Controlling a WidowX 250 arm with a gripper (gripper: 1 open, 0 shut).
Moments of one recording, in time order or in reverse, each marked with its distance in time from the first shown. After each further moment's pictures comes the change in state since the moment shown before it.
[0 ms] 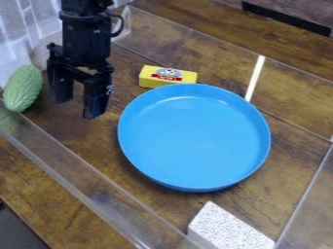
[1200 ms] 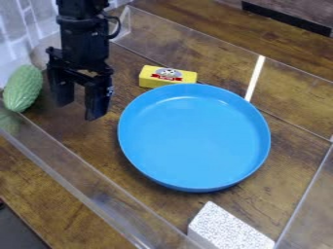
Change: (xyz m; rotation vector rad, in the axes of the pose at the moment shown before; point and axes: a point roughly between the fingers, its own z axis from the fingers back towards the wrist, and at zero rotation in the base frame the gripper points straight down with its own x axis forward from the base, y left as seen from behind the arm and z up) arm 0.003 0.001 -0.005 -0.024 -0.039 0.020
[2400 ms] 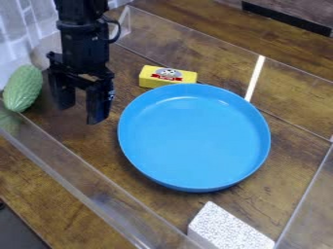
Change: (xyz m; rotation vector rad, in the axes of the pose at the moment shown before) arm 0.000 -0.002 -0.005 -0.009 -0.016 0.016
